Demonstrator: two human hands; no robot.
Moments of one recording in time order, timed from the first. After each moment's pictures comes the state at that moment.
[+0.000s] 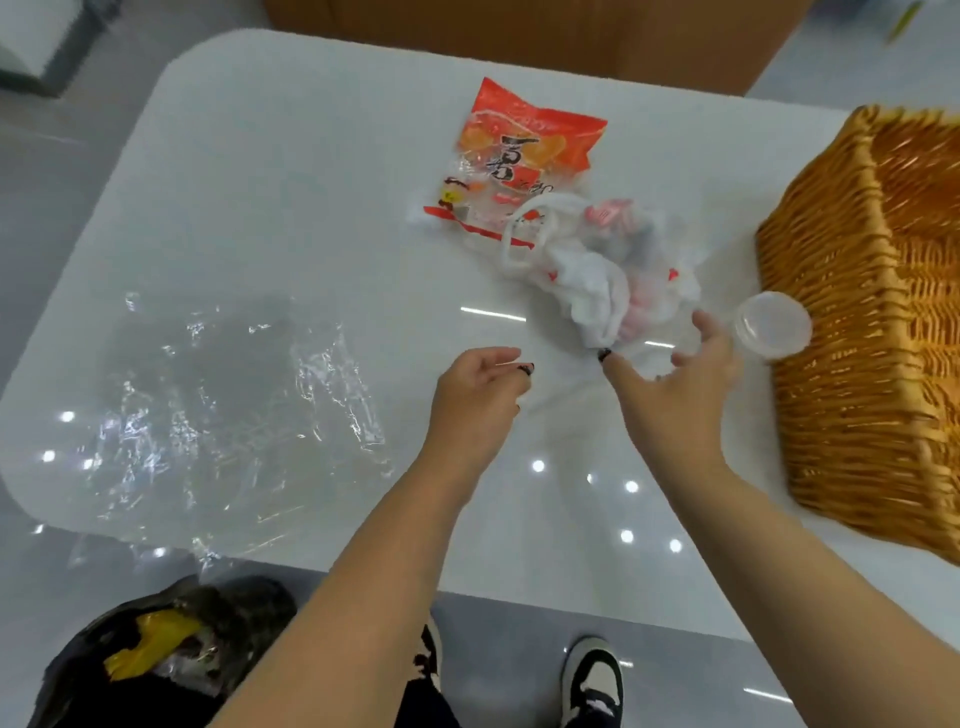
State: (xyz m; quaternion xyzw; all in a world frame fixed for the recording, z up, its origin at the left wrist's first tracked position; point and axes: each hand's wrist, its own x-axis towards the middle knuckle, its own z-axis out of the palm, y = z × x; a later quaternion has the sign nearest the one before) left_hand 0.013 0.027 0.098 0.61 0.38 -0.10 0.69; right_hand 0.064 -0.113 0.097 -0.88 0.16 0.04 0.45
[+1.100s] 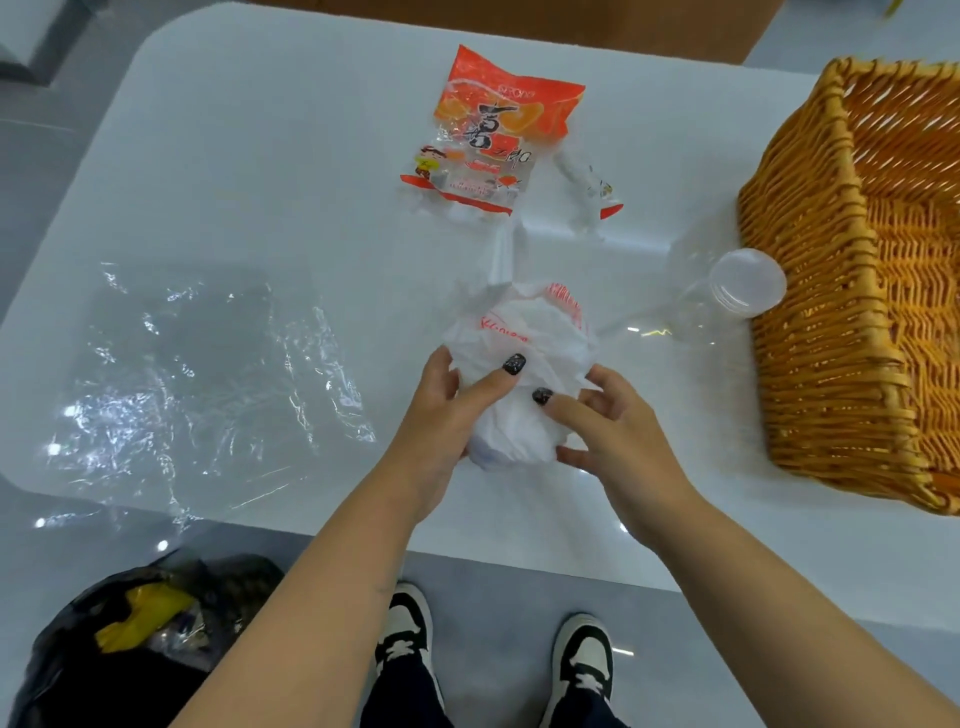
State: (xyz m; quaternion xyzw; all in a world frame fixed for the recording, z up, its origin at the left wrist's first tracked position) left_hand -0.031 0.013 0.085 0.53 0.30 -0.12 0.79; right_hand 0.005 -0.143 0.088 -0.69 0.13 0.31 0.64
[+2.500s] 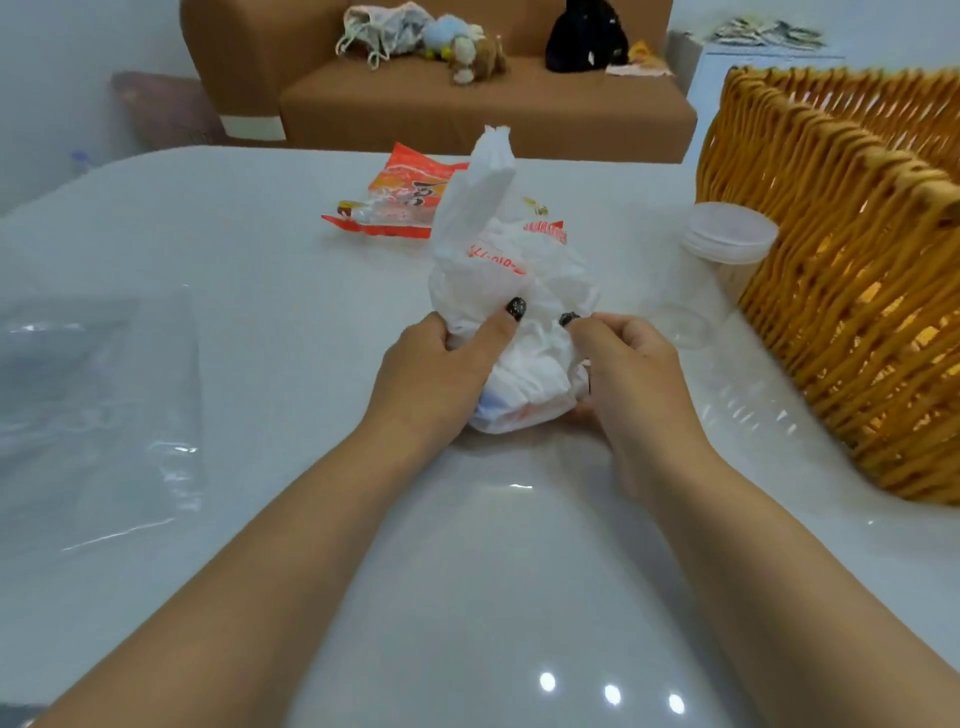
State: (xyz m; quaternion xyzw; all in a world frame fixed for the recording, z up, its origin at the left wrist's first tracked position) left_hand 0.034 -0.030 -0.028 0.80 0.15 0.09 0.57; right_hand 0.059 -0.168 -0.029 -0.71 0.06 0.06 0.70
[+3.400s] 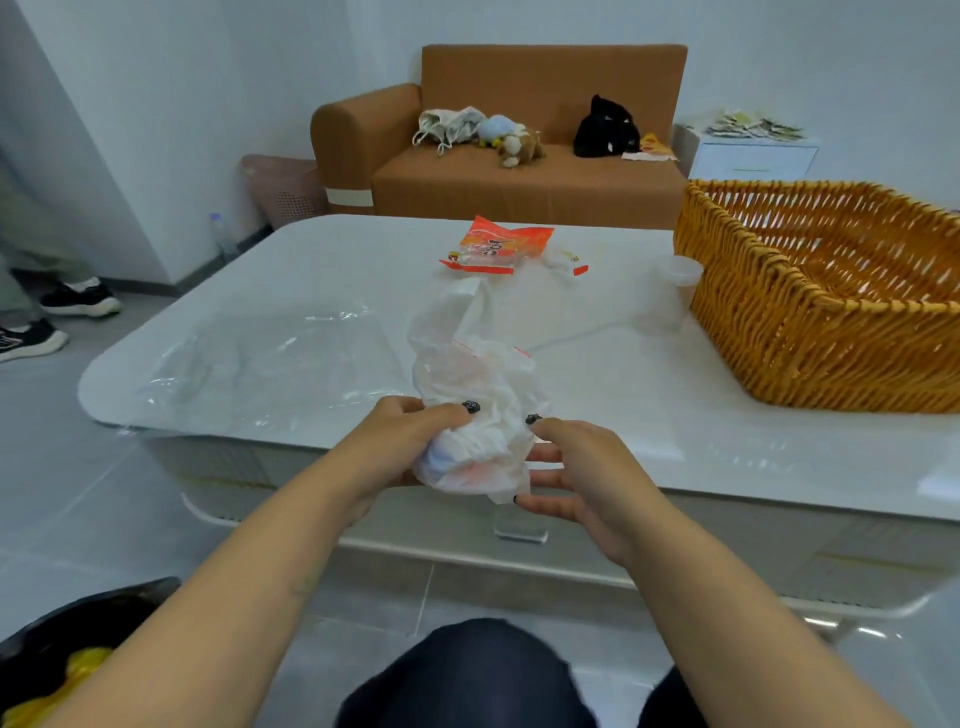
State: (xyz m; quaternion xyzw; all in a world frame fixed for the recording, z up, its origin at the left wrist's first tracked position) left_hand -0.207 0.024 0.037 0.74 0.19 -0.06 0.64; right_hand -0.175 -0.161 0.036 -0.68 0.03 0.28 0.68
